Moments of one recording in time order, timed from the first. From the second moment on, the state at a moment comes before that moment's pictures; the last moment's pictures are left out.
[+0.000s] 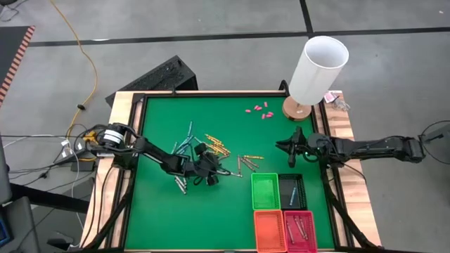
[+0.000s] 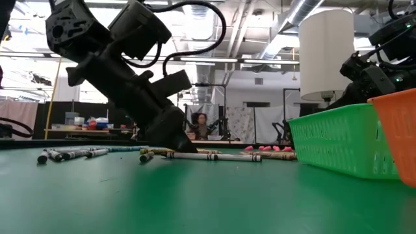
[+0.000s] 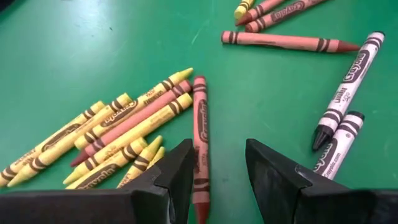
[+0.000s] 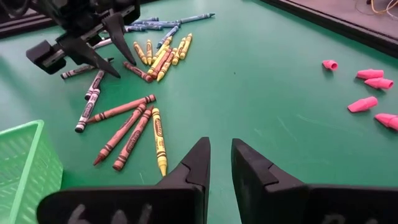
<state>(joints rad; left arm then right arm) -0.18 1.85 0.72 0.48 -0.56 -0.21 -0.11 0.45 0.02 0.01 0.19 0.23</state>
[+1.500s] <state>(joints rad) -0.19 1.83 1.03 0.36 -0.46 -0.21 -0.11 0.45 0.02 0.01 0.18 0.24</state>
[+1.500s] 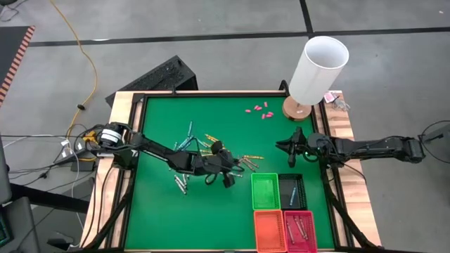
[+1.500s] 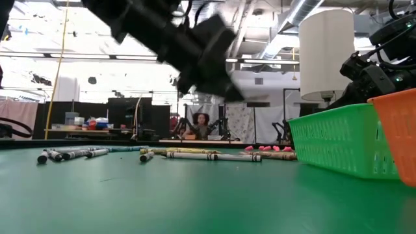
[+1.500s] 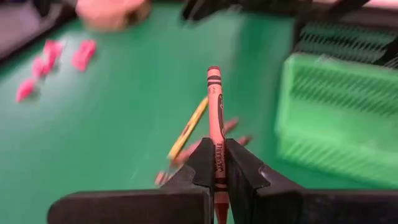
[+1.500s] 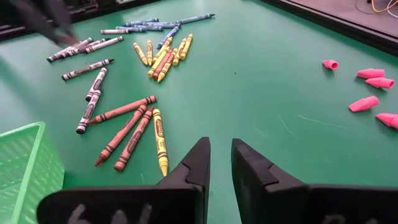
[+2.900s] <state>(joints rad) -0.29 2.63 2.31 0.29 0.25 0.33 -0.11 0.45 0.02 0.02 0.18 0.26</state>
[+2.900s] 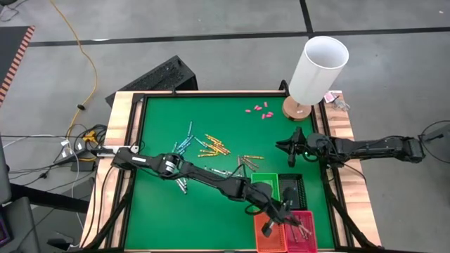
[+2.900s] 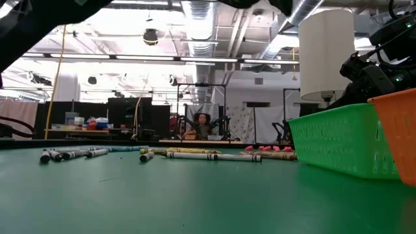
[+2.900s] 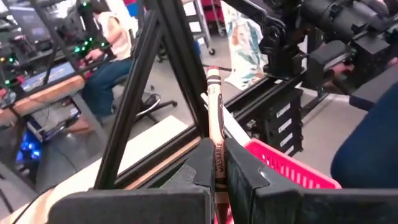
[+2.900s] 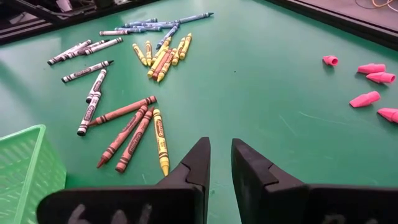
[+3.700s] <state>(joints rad) -0.28 2.69 2.35 0.26 0.33 0.37 -0.11 0.45 0.02 0.02 0.18 0.26</state>
